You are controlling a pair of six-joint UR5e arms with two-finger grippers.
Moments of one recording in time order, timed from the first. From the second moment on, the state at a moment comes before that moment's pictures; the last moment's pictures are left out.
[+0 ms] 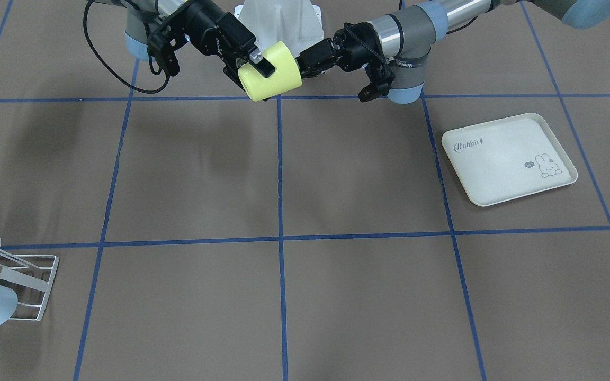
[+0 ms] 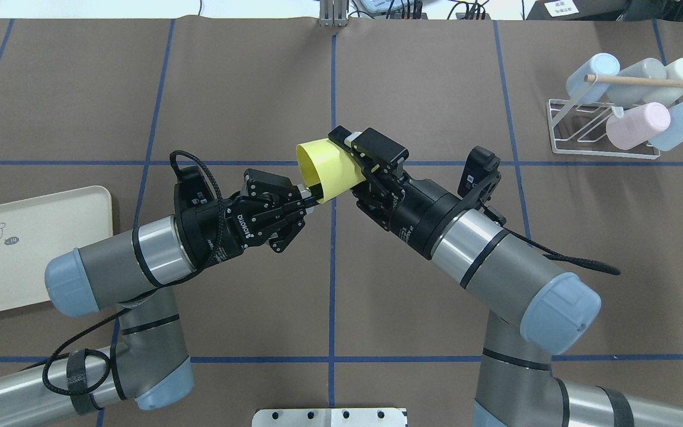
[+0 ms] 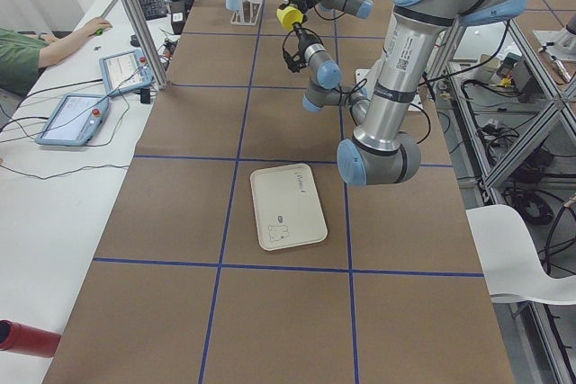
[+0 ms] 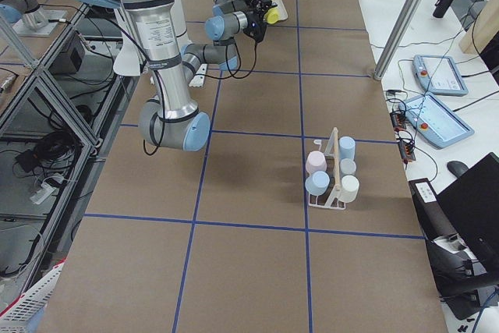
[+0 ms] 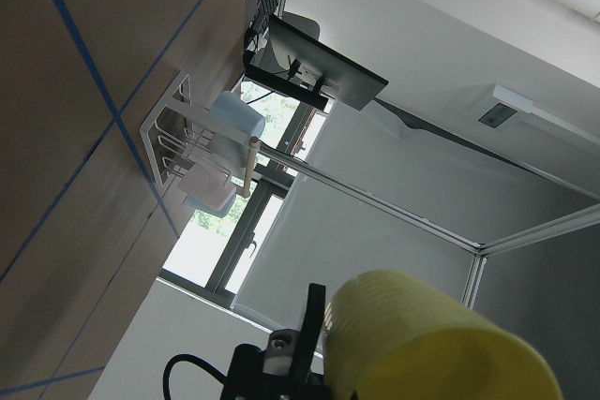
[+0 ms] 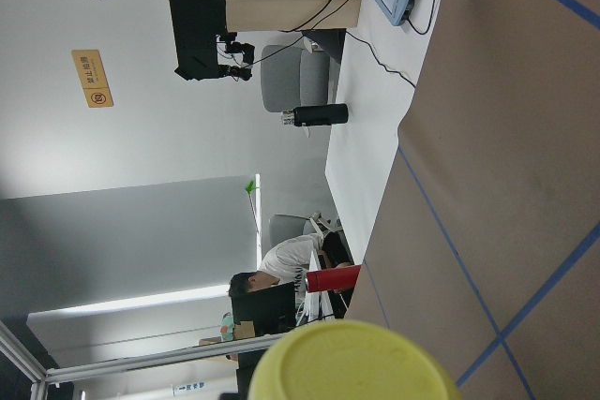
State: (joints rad) left arm -0.39 -2.06 -1.58 -3.37 -1.45 -2.27; right arm 0.32 -1.15 1.85 -0.31 1.09 2.03
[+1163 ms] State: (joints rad) left arm -0.41 -2.02 -1.59 -3.37 -1.45 -2.05; right arm 0.42 -1.20 1.77 -0.32 1.01 1.83
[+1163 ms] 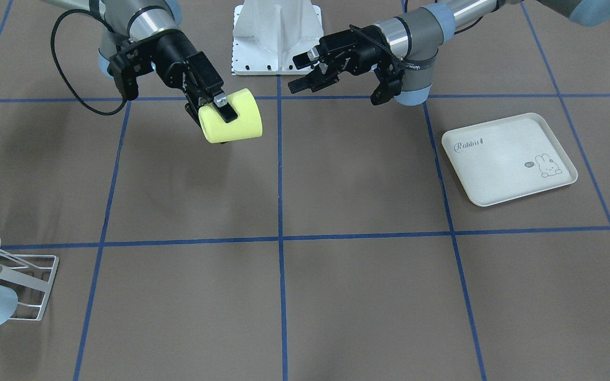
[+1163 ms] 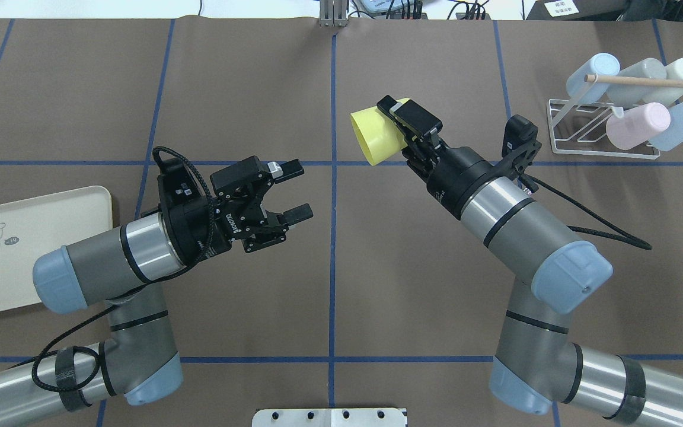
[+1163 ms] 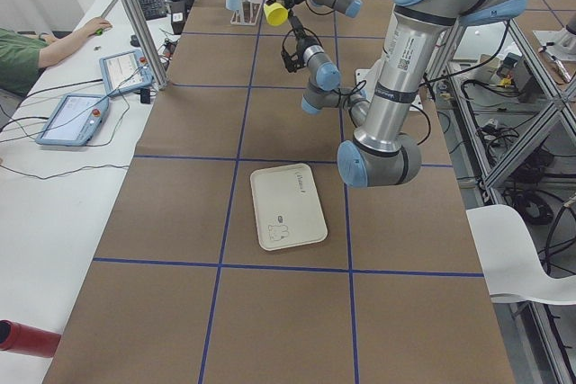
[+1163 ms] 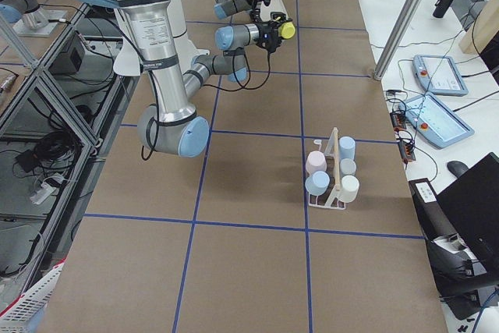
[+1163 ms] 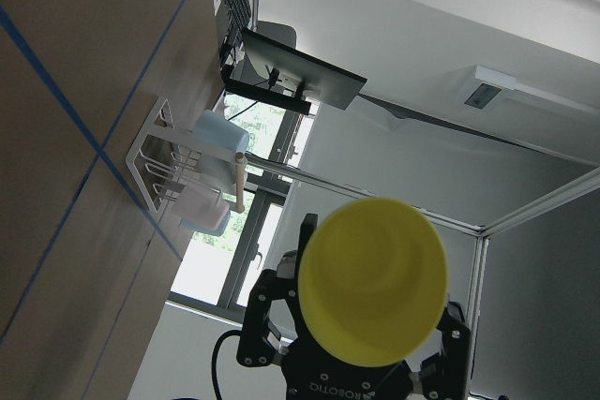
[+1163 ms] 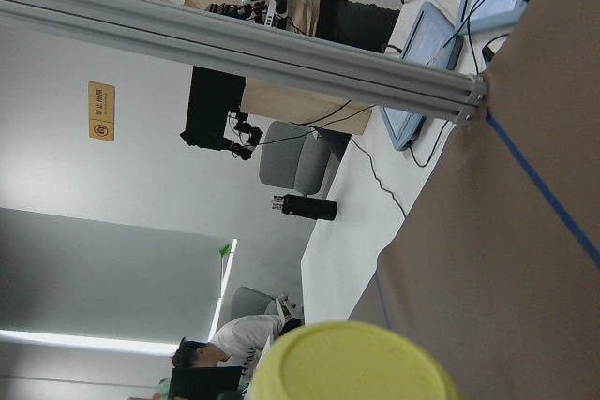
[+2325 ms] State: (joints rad) left arm -0.64 -1.76 -1.59 -3.07 -1.46 -1.73; right arm 0.57 -1.20 1.71 -0.84 0.65 1.49
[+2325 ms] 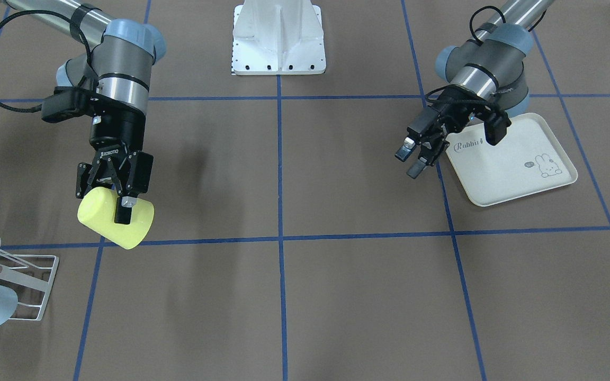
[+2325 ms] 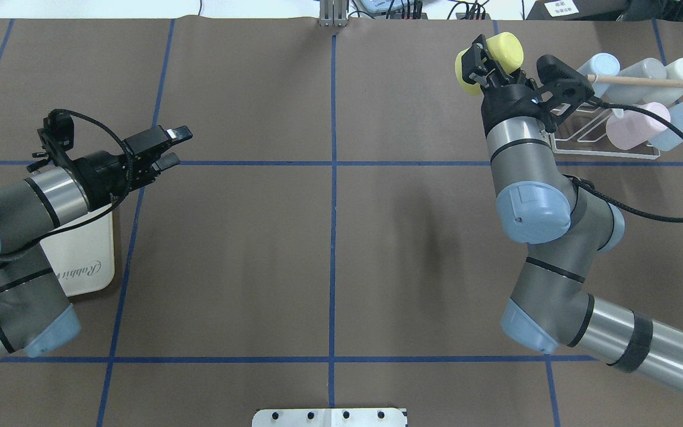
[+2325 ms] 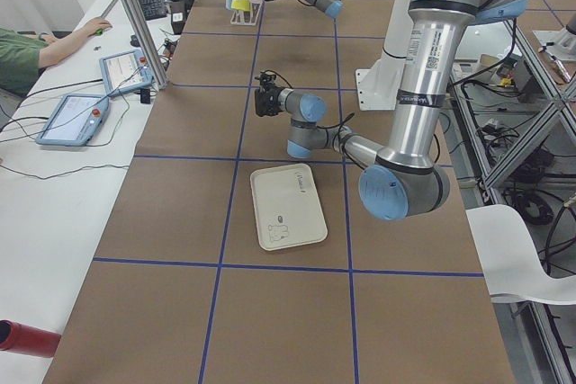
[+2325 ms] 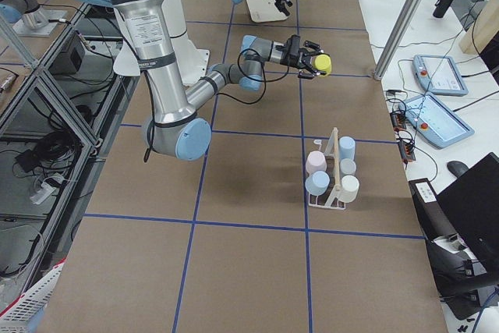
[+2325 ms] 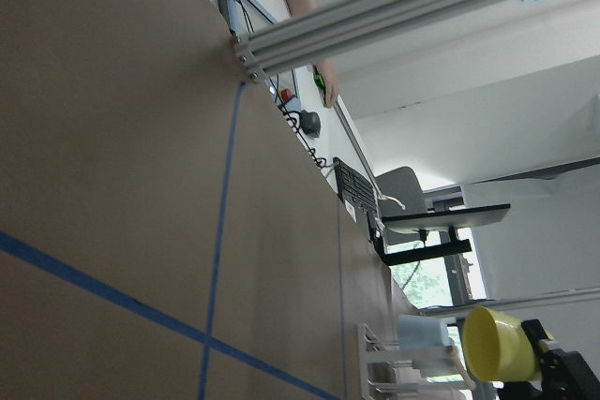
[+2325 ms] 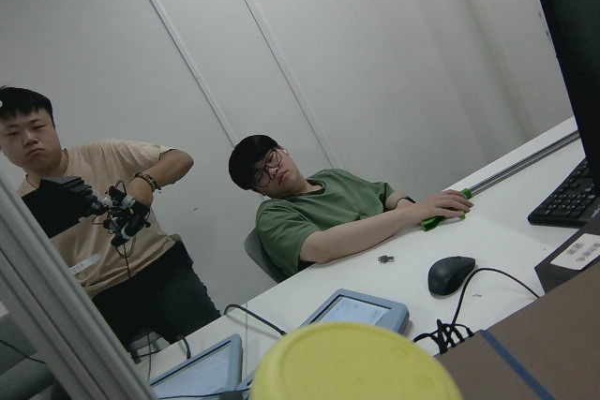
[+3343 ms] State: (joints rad) left arm -1.01 -1.61 -1.68 -2.69 -1.89 -1.38; right arm 0.66 -1.39 1.72 -0.97 0.59 1.18
